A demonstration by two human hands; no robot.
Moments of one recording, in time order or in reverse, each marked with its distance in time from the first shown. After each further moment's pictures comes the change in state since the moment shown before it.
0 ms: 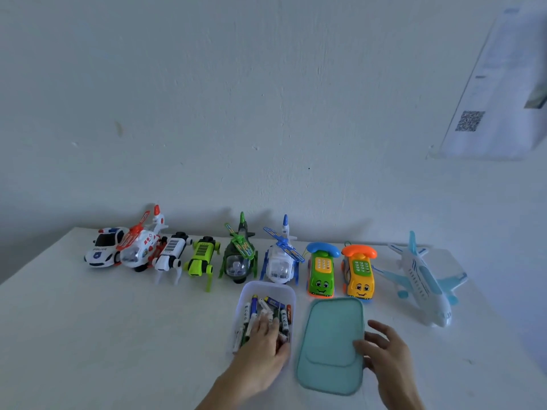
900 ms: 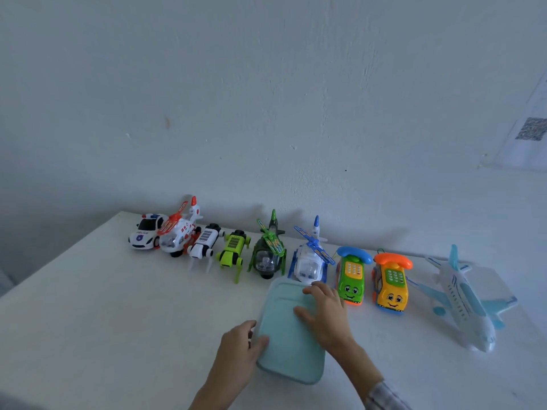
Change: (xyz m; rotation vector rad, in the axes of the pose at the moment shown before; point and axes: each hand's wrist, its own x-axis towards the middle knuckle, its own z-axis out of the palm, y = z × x) left_hand -0.041 -0.052 -0.018 -0.435 0.412 -0.181; right_hand 0.021 -0.010 0.131 -1.063 -0.361 -0.627
